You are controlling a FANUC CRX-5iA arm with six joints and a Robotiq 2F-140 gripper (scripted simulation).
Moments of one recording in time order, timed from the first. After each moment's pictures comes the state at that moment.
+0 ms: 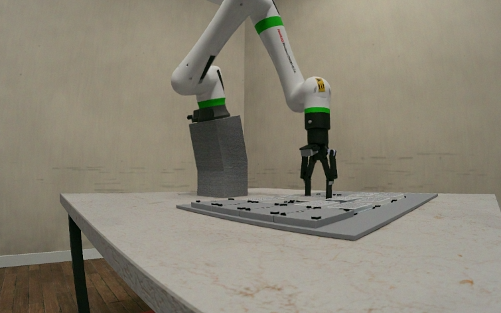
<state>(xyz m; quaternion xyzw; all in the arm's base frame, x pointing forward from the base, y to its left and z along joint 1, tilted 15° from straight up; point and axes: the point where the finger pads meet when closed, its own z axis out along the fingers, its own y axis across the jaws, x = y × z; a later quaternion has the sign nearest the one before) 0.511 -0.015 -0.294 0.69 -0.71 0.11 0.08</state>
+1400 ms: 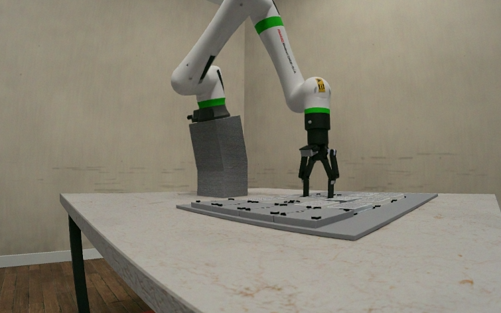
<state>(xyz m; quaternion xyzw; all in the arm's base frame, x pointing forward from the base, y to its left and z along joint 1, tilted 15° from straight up) 0.511 -0.016 -0.295 0.69 -0.71 0.11 0.08</state>
